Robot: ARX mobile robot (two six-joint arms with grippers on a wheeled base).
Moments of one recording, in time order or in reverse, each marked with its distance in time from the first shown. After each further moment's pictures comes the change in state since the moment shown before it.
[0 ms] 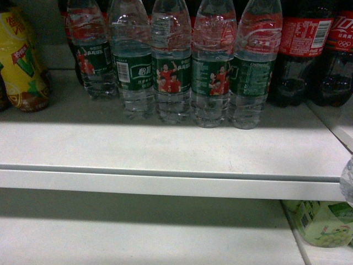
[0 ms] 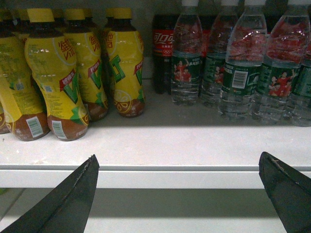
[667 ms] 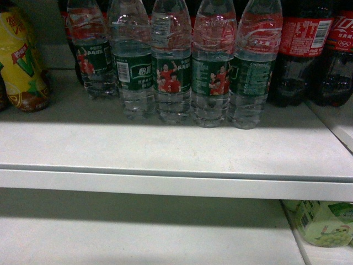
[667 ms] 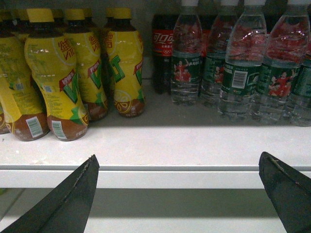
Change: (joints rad) left arm 0.000 0.000 0.000 0.000 0.000 0.000; right arm 0.006 -0.196 -0.008 -0.161 0.101 -0.053
